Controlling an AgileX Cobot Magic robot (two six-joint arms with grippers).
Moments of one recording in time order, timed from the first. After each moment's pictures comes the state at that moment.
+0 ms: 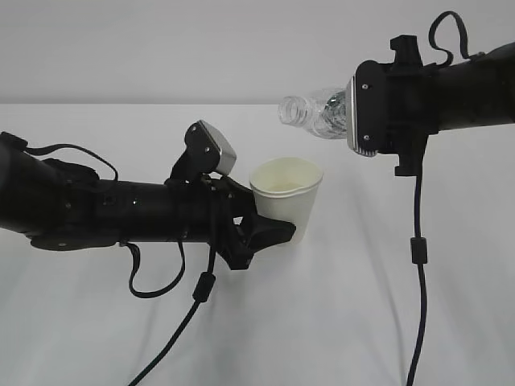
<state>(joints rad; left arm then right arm) -0.52 2.01 -0.93 0.97 -0.79 -0.62 0.27 1.69 -1.06 -1.84 -0.09 0.40</state>
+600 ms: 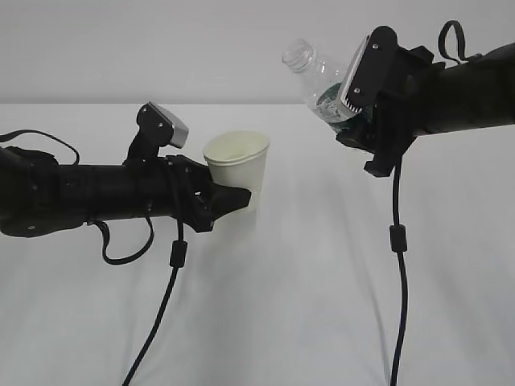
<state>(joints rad) -0.38 2.01 -0.93 0.92 -0.80 -0.62 0.27 1.69 -1.06 -1.84 -0.15 0.93</state>
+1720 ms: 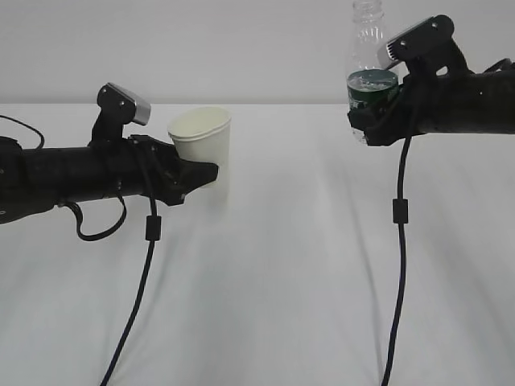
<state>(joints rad) -0.28 1.98 -0.93 0.91 -0.79 -0.62 0.13 1.78 -1.05 -1.09 -0.31 0.67</state>
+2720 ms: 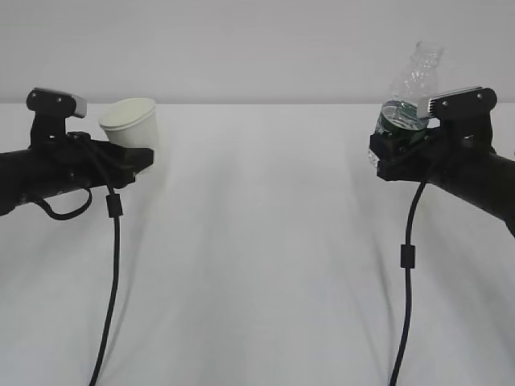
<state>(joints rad) -0.13 1.99 -0.88 0.61 -0.75 -0.48 0.07 1.95 -0.79 -0.32 -0.84 0.12</state>
